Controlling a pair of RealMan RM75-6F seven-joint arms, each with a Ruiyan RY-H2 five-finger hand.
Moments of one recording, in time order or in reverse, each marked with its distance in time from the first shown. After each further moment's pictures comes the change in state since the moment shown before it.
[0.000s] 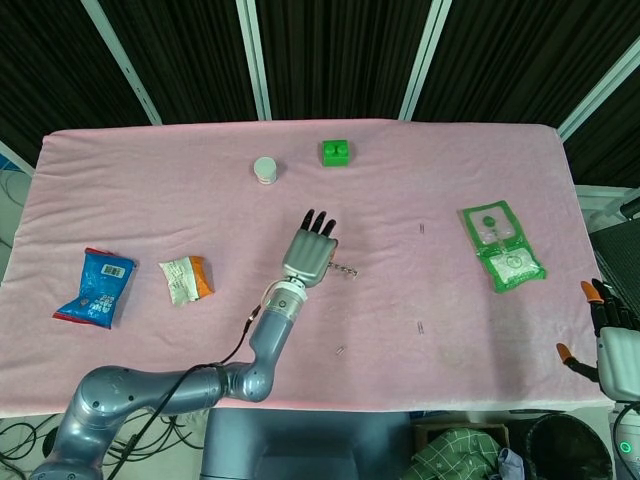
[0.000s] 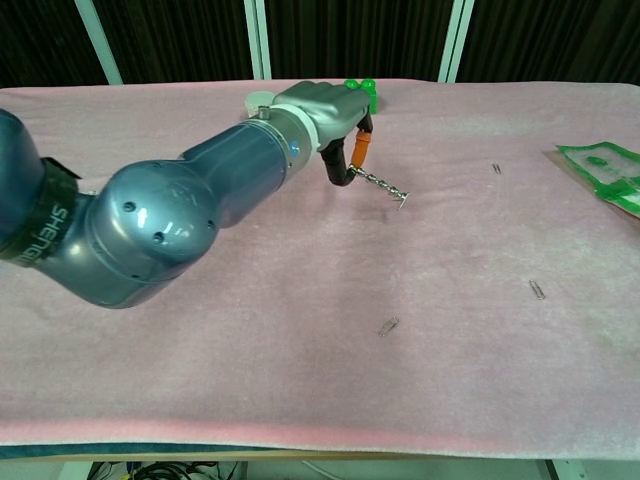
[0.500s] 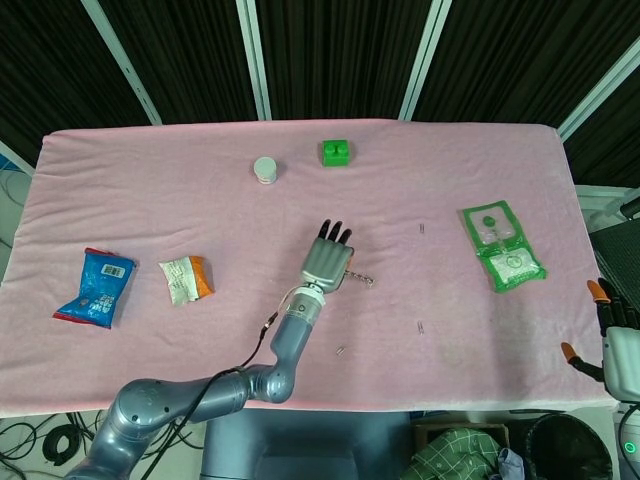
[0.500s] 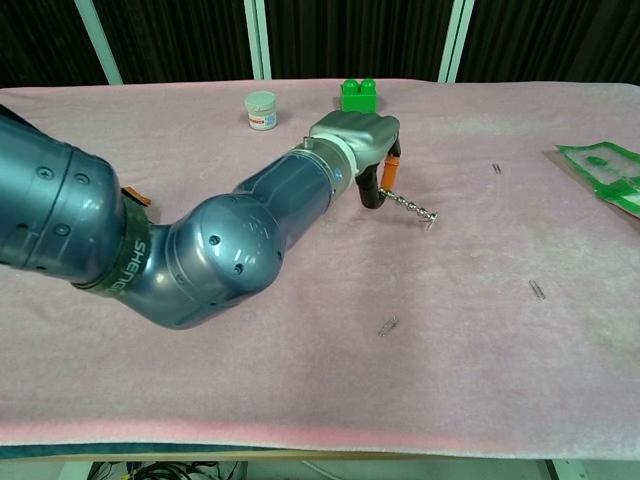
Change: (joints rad) left arm -0.068 -0.147 -0.046 0.212 0.012 -0.087 -0.080; right arm -0.006 0.007 0.006 0.003 0.005 0.008 0.016
